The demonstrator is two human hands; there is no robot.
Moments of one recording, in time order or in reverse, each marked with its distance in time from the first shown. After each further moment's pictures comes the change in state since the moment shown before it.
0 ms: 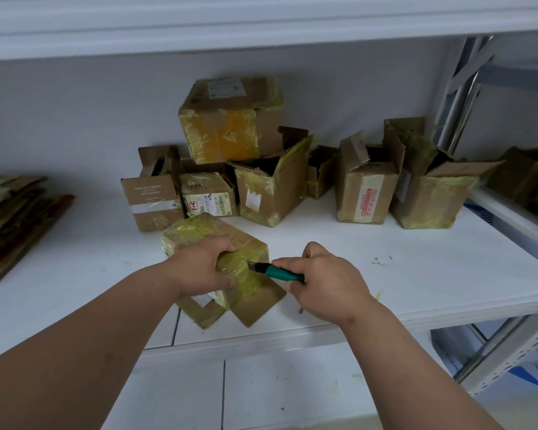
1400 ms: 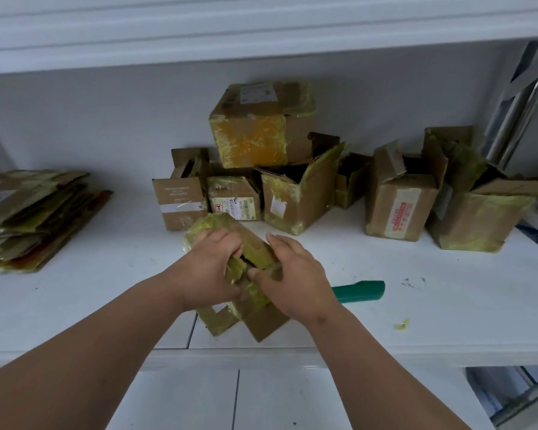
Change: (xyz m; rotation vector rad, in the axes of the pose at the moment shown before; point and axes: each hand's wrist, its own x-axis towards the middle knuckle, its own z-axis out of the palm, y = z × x) left_hand -0.013 -0.007 -0.004 0.082 0.278 0.147; right_hand 0.046 -0.045 0.028 0.311 0.064 -0.037
